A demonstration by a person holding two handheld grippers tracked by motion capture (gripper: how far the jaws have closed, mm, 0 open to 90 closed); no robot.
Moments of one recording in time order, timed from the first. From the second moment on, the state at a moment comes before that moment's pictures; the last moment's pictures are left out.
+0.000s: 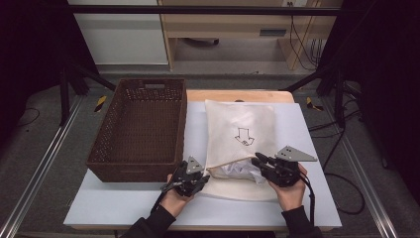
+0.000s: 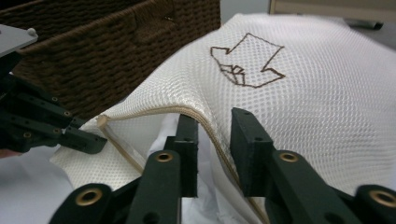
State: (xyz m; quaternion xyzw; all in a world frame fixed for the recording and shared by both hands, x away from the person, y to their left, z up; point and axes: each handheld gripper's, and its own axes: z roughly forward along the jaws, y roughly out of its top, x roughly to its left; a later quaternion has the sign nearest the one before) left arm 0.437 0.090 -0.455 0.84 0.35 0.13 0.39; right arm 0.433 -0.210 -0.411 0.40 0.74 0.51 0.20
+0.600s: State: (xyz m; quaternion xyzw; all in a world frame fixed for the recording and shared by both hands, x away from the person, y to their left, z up) left arm 0.421 0.099 -0.463 0.84 0.35 0.11 0.39; right arm 0.408 -0.211 -0.446 0.41 0.77 0.45 0.16
